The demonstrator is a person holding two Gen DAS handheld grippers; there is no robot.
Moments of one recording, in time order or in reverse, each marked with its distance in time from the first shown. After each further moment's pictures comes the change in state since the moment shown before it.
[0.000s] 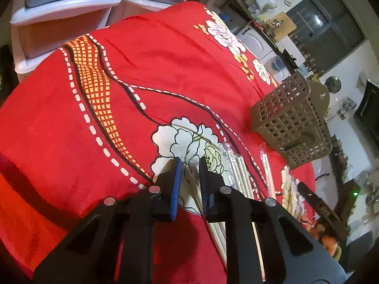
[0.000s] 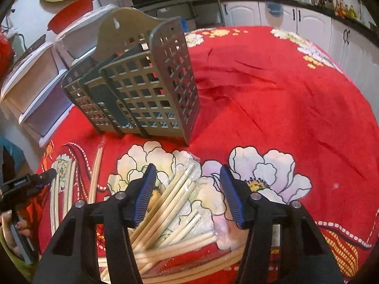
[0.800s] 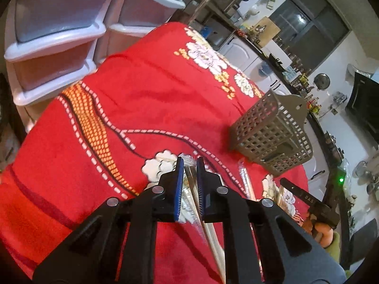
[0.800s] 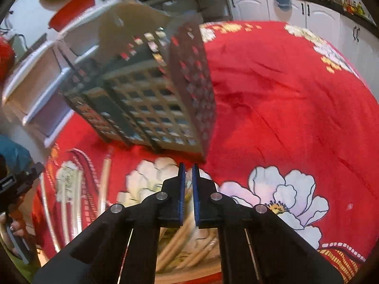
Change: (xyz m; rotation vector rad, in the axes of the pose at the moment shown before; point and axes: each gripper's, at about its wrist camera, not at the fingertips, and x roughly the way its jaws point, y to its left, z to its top) left arm -0.038 -0.031 0.021 0.113 -0.084 -0.010; right arm 0.001 0.016 0.026 -0.024 0.000 0.082
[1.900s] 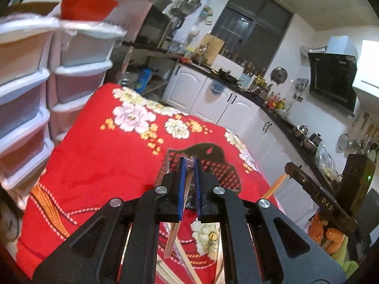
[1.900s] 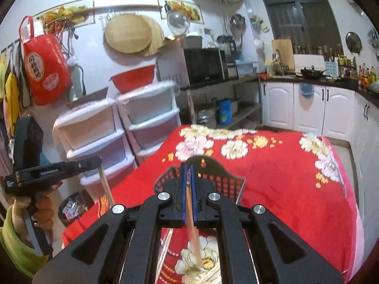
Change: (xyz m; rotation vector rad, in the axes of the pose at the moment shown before) left arm -0.050 -0.155 0.055 0.295 -0.191 -0.149; right arm -0.171 0.063 0.059 -0.209 -0.461 0.083
